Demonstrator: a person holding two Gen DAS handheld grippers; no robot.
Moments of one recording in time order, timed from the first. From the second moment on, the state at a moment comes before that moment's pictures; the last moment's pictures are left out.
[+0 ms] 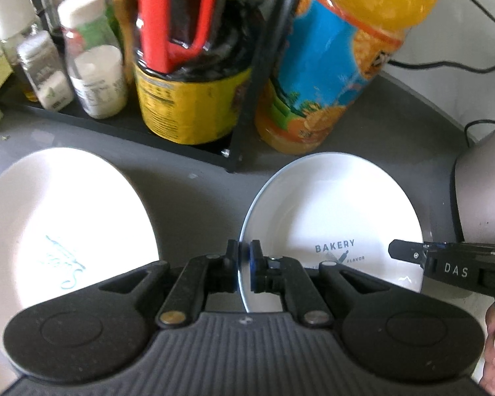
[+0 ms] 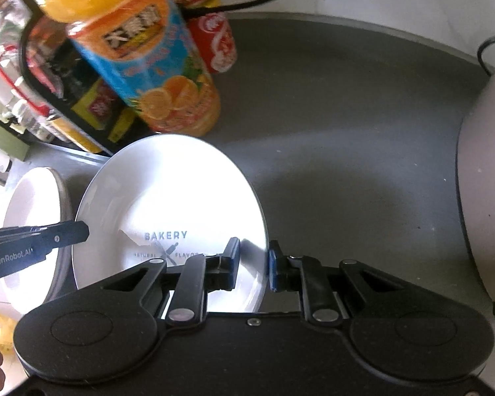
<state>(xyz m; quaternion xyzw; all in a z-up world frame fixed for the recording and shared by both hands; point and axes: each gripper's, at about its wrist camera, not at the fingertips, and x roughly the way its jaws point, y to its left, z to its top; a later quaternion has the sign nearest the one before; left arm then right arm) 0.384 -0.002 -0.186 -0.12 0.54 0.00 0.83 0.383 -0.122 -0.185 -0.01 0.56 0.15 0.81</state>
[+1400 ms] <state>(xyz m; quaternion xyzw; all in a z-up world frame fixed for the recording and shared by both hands) 0.326 0.163 -0.151 -0.19 0.50 0.12 0.84 0.352 0.014 -0.176 -0.07 0.56 0.26 0.78</state>
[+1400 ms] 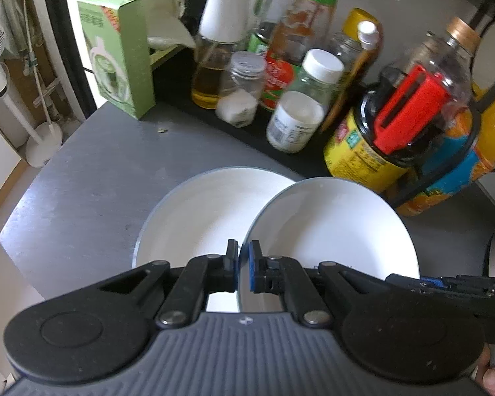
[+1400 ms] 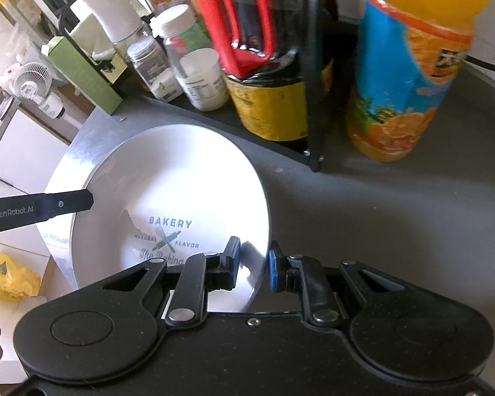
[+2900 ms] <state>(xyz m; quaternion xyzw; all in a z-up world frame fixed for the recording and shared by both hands) 0.326 0.199 -0.194 -0.14 0.52 0.14 0.83 0.339 0.060 -0.206 -0.14 0.56 0.24 0.78</state>
